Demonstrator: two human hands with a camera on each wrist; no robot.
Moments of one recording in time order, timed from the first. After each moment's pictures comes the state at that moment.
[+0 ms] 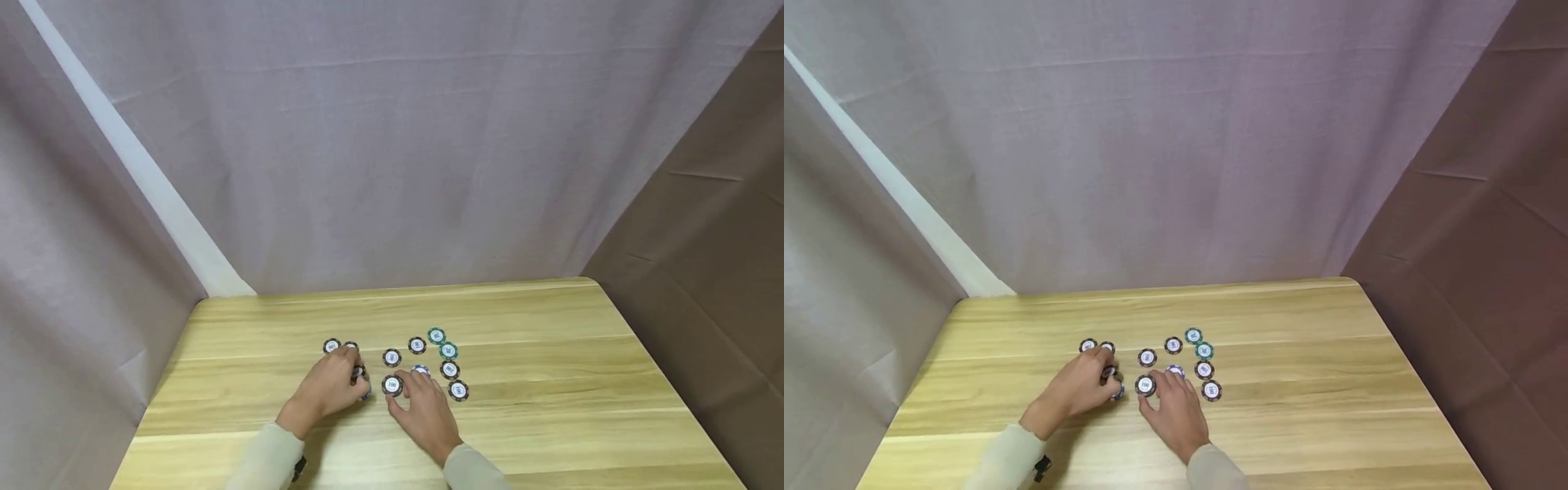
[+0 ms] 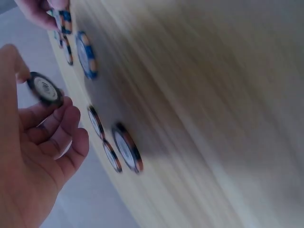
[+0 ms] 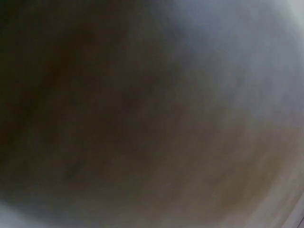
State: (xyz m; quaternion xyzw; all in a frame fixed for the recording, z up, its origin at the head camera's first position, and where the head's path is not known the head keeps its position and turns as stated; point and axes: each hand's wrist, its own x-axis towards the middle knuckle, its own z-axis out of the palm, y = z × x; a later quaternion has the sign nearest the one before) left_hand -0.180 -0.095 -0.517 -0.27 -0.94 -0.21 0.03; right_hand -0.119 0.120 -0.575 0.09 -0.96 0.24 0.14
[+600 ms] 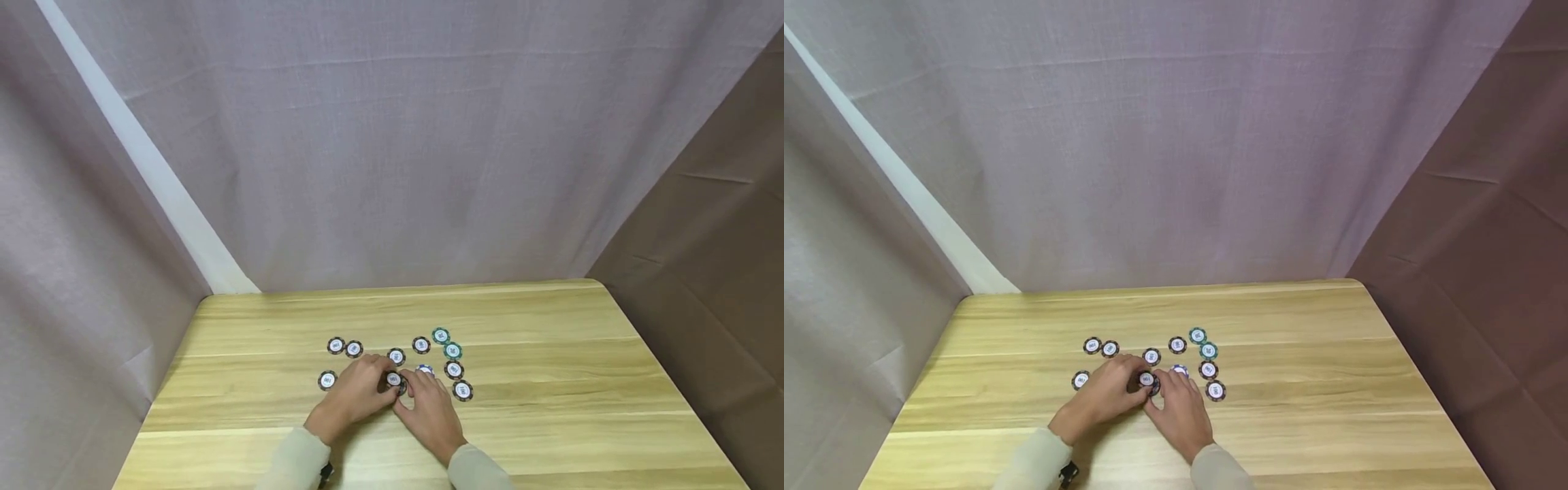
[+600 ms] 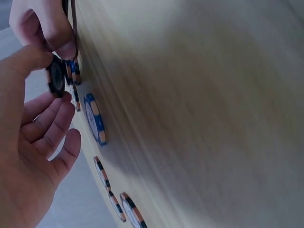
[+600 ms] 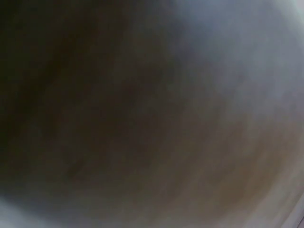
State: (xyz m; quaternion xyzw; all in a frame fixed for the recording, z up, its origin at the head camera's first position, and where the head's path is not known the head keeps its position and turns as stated) left_hand -0.171 -0.058 -0.529 -0.32 -0.91 -0.24 0.03; right_hand -0.119 0.120 -0.575 0.10 -0.96 0.23 0.14
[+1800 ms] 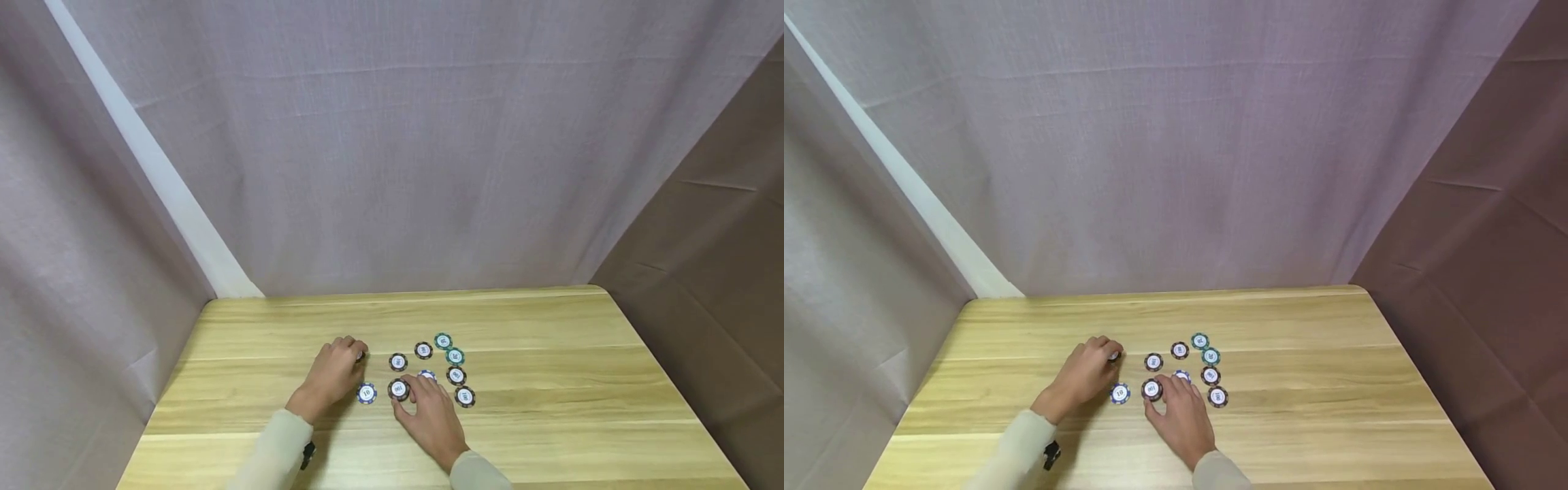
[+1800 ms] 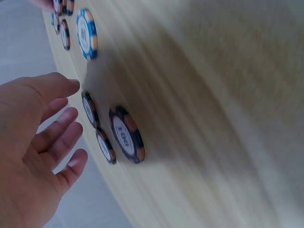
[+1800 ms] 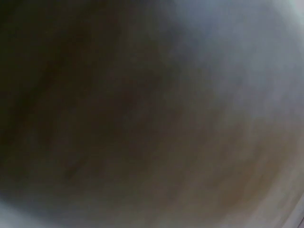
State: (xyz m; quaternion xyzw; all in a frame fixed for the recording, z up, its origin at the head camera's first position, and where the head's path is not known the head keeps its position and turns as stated) left_hand -0.201 -0.097 -0.519 -0.28 -0.94 -0.17 0.07; right_hand -0.120 0.120 -0.577 0.09 -0.96 0.24 0.14
